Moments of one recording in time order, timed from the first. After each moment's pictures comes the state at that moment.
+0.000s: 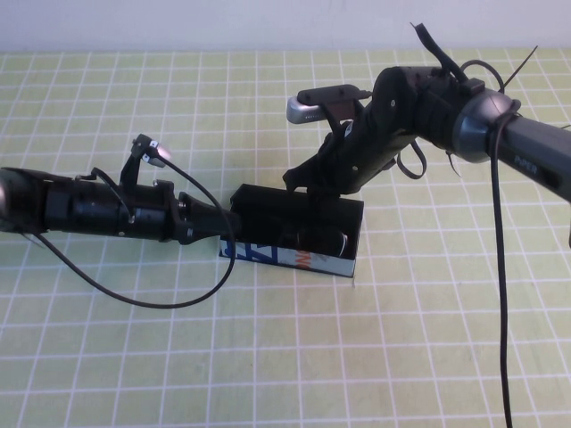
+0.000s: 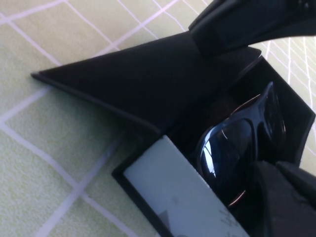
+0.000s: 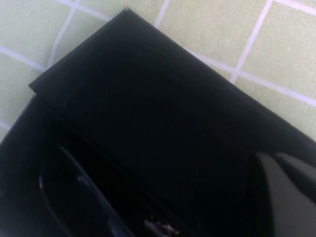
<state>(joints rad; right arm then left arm) 0.49 2.25 -1.91 0.30 0.81 -0.09 -0.05 2.19 -1.30 -1.44 1.18 1.72</state>
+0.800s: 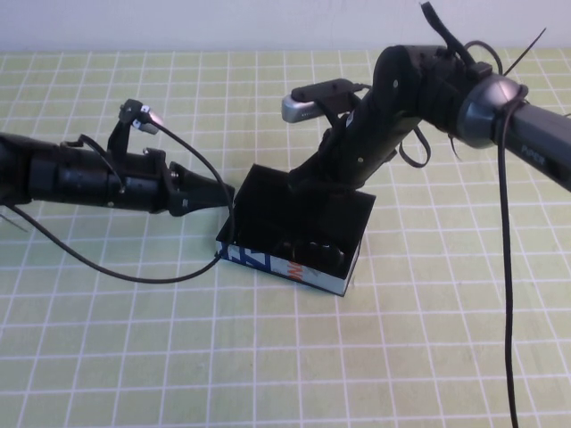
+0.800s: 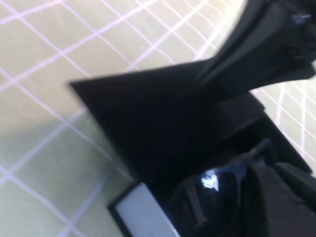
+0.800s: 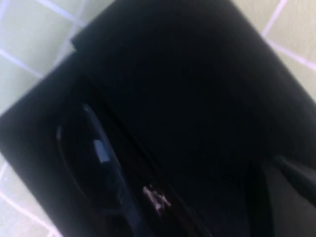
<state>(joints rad) 0.49 2.24 -1.97 0.29 0.96 -0.16 -0.05 2.07 -1.32 -1.39 1.15 1.60</state>
